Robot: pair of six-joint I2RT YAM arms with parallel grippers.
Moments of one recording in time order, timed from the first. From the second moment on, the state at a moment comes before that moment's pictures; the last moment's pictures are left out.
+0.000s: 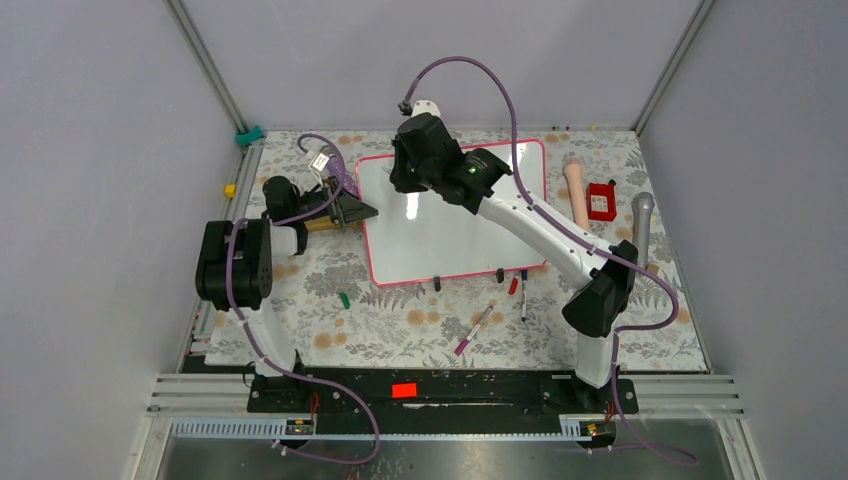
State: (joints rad) left arm 0.05 1.81 0.82 0.95 1.31 -0.71; right arm 0.87 1.90 2.03 -0.71 0.23 0.52
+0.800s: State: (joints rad) left arm 0.02 1.92 0.82 1.39 1.34 -1.00; right arm 0.93 1.98 2.22 -0.79 0.34 0.45
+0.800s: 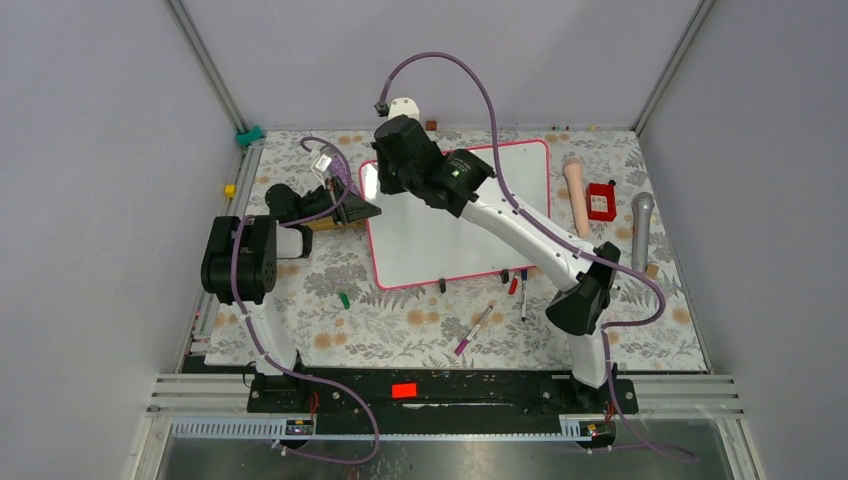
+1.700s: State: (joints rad) left arm -0.01 1.93 0.82 1.41 1.34 -1.00; right arm 0.98 2.07 2.26 -0.89 0.44 0.44
